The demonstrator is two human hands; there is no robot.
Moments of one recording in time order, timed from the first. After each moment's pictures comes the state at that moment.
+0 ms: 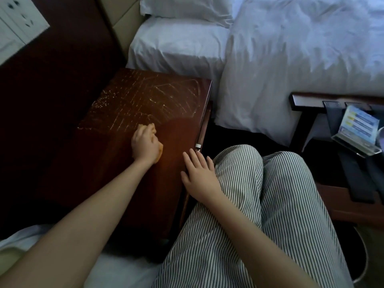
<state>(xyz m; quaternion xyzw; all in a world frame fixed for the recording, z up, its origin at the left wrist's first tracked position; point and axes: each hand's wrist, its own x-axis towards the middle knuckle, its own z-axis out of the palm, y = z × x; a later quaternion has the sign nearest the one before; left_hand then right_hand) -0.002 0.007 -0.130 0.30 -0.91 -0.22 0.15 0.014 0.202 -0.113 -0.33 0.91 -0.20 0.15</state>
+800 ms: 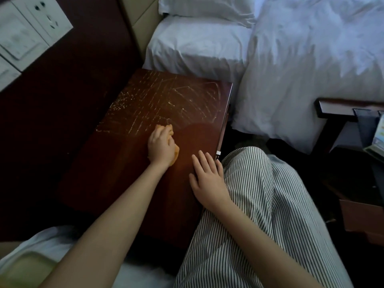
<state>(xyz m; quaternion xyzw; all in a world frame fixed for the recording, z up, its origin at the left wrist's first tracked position) -0.011 -0.016 -0.138 0.28 -0.92 -0.23 0.14 0.018 0.165 -0.114 -0.33 0.91 -0.21 0.11</state>
